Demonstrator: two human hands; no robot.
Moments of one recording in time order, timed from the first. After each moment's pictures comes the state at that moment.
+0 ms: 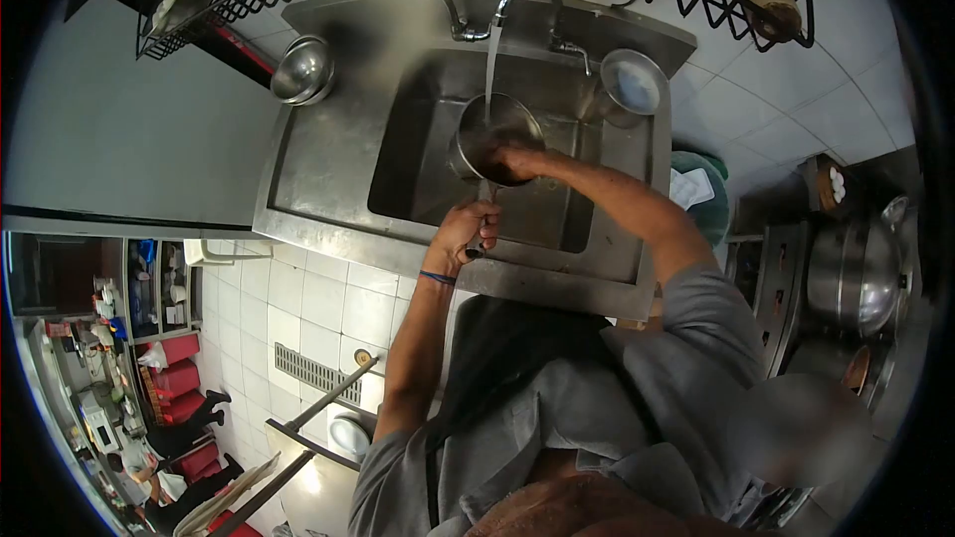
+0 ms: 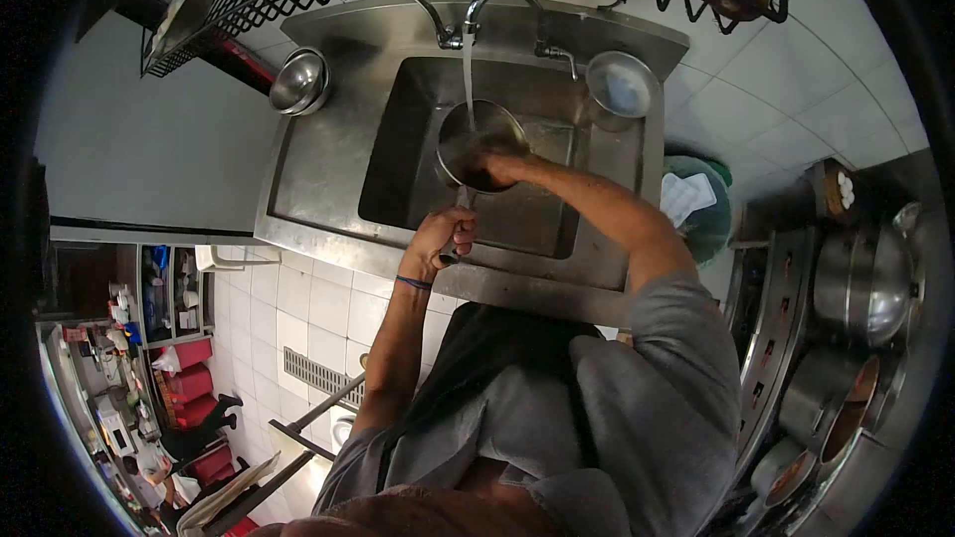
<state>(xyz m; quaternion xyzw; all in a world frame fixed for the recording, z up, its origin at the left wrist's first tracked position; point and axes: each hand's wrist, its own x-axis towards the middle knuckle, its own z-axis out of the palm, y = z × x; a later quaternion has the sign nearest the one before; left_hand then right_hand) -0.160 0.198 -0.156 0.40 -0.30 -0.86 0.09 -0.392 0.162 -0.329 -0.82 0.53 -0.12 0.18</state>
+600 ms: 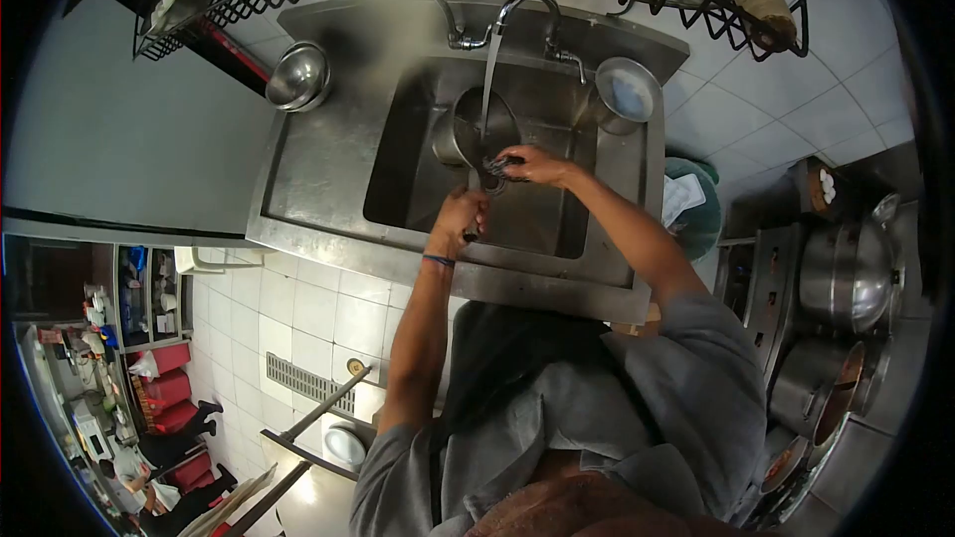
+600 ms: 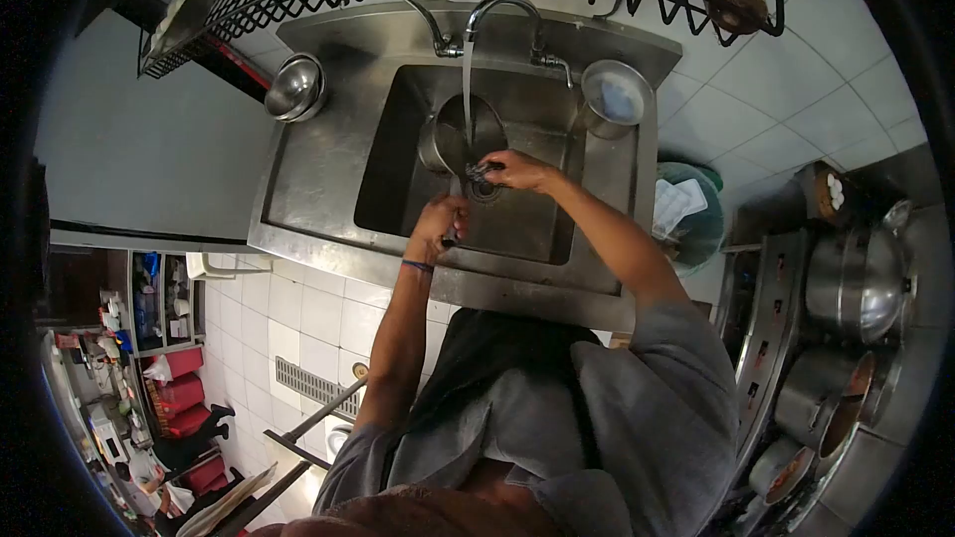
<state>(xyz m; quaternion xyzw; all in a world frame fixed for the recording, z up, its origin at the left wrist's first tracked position) -0.174 0.165 -0.206 0.42 -0.35 -0.83 0.15 -0.397 0.205 -0.240 -0.51 0.59 -0.33 0.53</state>
